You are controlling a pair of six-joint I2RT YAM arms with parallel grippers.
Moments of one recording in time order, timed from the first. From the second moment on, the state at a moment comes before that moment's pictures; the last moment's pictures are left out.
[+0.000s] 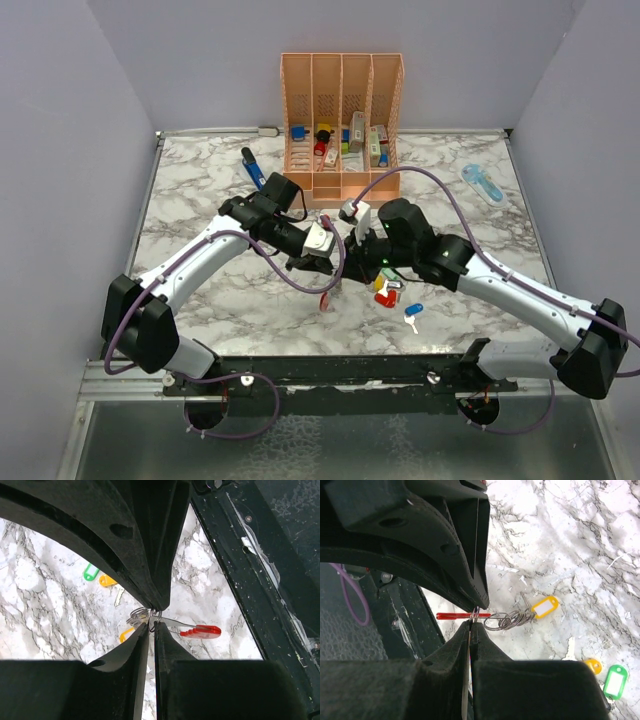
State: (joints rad) left arm -0.58 1.44 1.21 -0.86 1.05 1.10; right arm 0.85 1.22 1.02 -0.40 -0.35 0.12
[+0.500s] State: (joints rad) left arm -0.58 1.46 1.21 -0.87 1.06 1.10; right arm 0.85 1.22 1.02 -0.38 -0.36 0.12
